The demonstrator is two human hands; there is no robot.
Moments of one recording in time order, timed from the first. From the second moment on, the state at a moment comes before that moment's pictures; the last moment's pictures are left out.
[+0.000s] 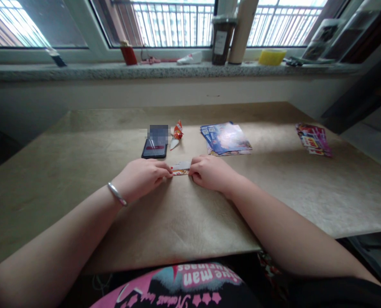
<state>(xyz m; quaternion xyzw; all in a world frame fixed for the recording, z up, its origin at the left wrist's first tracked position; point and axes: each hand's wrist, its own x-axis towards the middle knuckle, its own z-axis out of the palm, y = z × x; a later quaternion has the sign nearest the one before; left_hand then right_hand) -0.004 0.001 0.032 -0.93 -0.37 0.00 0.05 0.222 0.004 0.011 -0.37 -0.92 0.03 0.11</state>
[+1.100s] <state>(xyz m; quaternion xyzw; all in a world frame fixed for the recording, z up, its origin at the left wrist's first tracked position) 0.006 -0.004 0.025 -0.93 -0.37 -0.03 0.05 0.224 0.004 0.011 -0.39 -0.91 0.04 0.12</state>
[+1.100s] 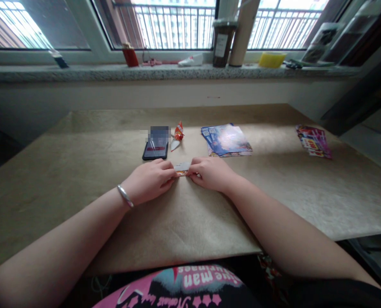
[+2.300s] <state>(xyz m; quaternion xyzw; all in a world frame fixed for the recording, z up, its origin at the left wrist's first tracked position) 0.006 0.001 0.013 -0.94 -0.31 -0.09 0.09 0.220 0.015 -0.001 -0.38 -0.89 0.09 0.24</state>
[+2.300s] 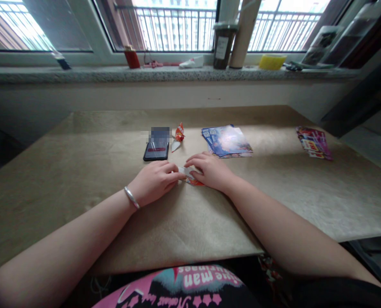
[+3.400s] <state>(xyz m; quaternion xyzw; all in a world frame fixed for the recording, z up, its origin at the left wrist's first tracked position) 0.009 -0.003 0.013 -0.93 -0.34 -0.11 -0.02 0.225 0.013 0.006 -0.47 -0.83 0.26 0.17</state>
